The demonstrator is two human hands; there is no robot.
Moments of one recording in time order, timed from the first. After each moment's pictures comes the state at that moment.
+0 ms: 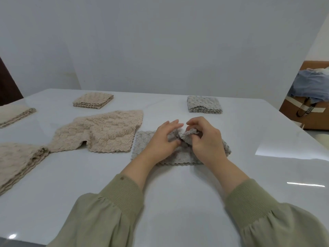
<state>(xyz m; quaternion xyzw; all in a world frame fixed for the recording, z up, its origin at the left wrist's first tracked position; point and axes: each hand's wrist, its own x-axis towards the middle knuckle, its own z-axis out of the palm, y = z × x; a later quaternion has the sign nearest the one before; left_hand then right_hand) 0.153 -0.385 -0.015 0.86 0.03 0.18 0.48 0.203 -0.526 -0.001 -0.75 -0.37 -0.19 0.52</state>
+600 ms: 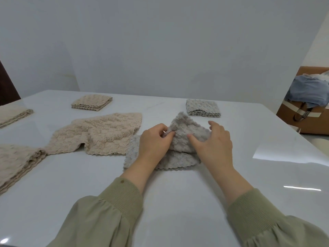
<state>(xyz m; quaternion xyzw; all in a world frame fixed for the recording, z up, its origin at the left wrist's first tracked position) 0.155 -0.385 -0.010 0.84 0.15 0.36 0.39 0.210 -0.534 -0.003 -0.89 -0.16 -0.19 0.37</state>
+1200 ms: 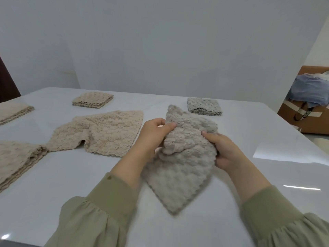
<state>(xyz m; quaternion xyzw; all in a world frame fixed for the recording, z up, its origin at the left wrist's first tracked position) 0.144 -0.383 0.023 0.70 0.17 0.19 0.66 0.222 -0.549 0.006 -0.52 -0.06 0.30 0.80</state>
